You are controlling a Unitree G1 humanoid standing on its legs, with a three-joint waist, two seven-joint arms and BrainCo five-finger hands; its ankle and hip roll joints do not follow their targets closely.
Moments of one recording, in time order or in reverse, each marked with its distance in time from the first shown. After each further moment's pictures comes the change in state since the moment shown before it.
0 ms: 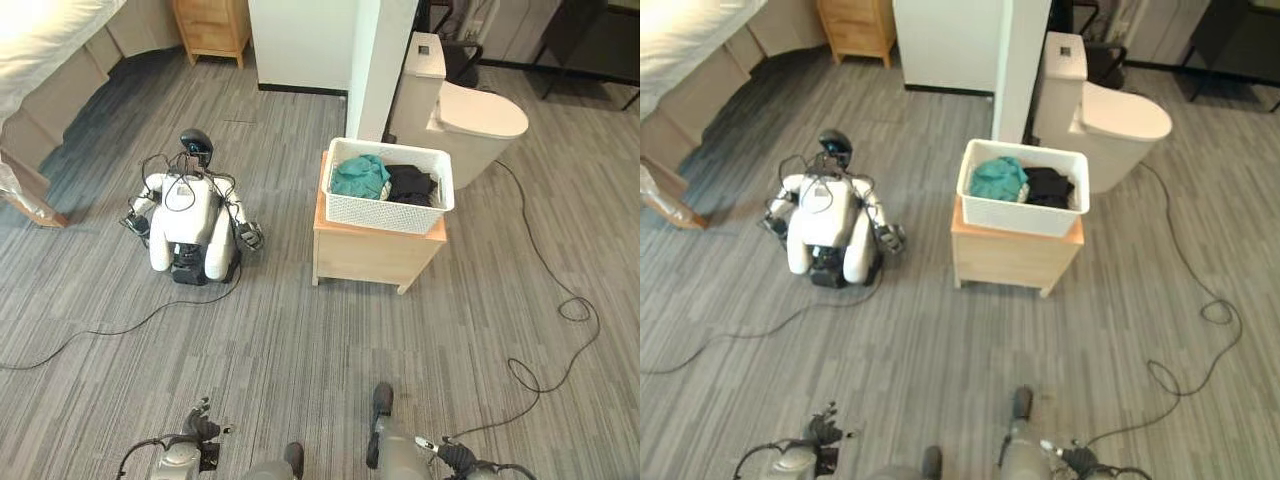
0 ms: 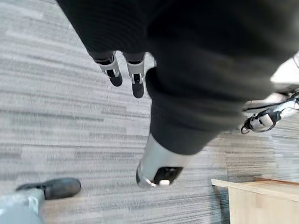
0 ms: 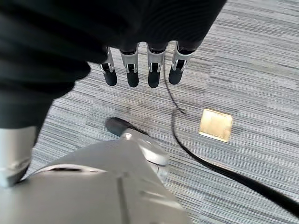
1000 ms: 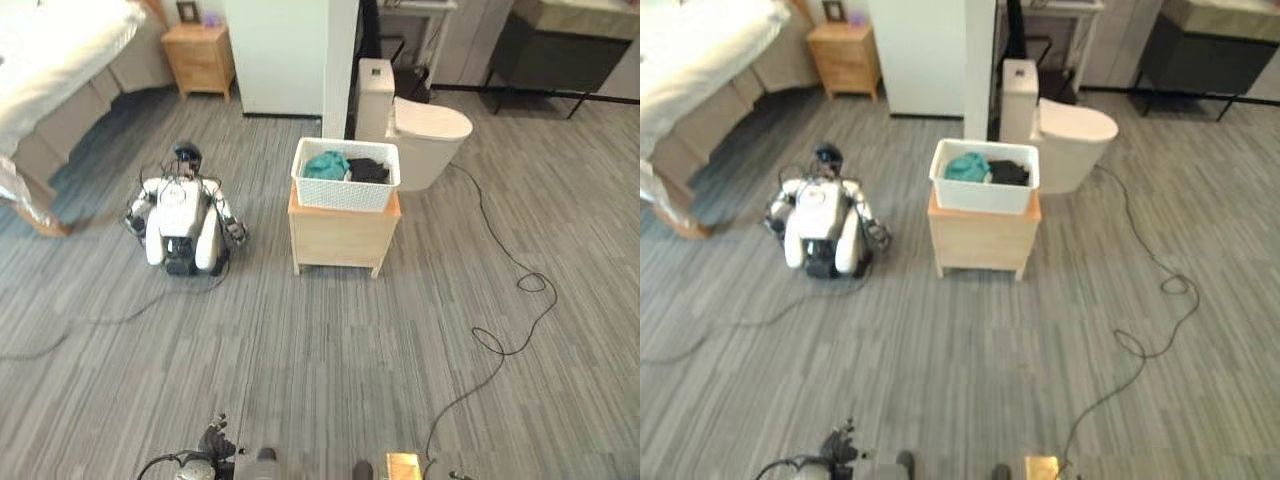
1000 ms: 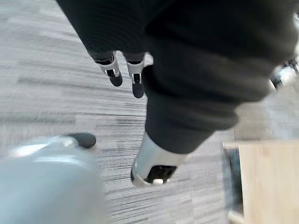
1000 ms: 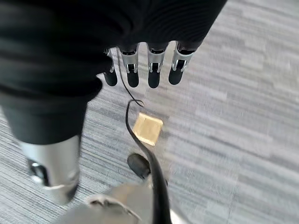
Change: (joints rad) left arm 0.051 -0.049 0.009 -0.045 -0.017 0.011 0.003; right arm 0.035 -0.021 0.087 -0.012 -0.075 0.004 -0.019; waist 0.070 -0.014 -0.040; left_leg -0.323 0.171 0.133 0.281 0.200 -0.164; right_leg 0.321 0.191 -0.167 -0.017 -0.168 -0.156
